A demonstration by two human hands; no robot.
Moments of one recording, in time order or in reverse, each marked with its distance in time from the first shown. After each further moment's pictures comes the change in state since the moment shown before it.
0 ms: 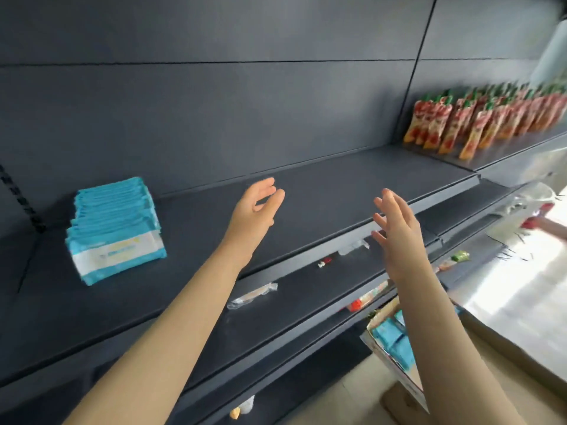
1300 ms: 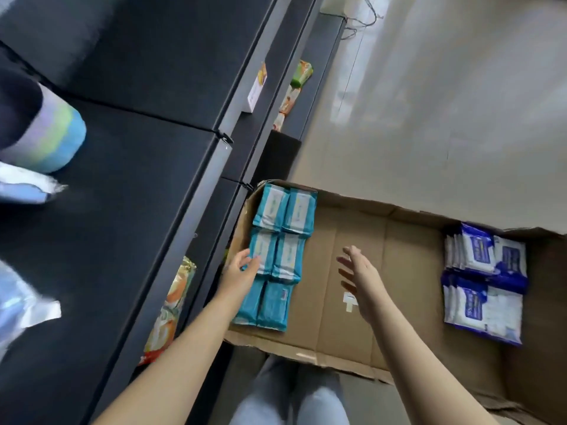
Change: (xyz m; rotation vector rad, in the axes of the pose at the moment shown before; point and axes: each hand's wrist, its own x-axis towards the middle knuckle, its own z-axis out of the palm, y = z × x) left_hand 0.110 -0.460 0.615 0.486 -0.738 -0.870; right_hand 0.265 0.436 -0.477 0.037 0.581 0.928
